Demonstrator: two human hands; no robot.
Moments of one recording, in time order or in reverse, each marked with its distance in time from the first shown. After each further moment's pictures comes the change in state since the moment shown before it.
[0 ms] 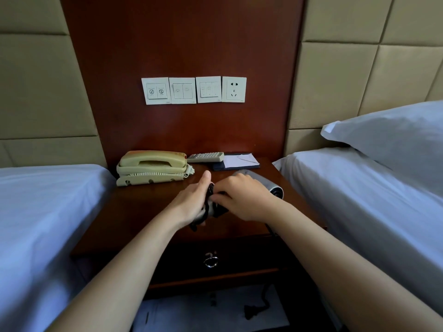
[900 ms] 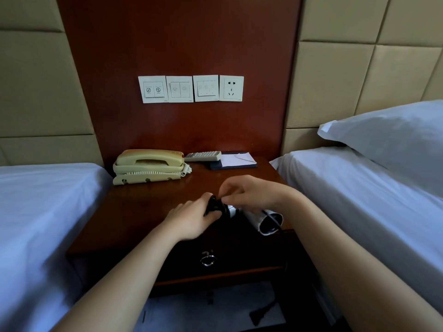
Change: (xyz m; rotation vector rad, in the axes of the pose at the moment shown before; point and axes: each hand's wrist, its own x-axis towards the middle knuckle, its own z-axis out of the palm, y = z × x) left_hand -0.007 -0.015 0.015 0.656 -0.083 0.021; right_hand -0.008 0.031 -0.008 0.641 -0.305 0.269
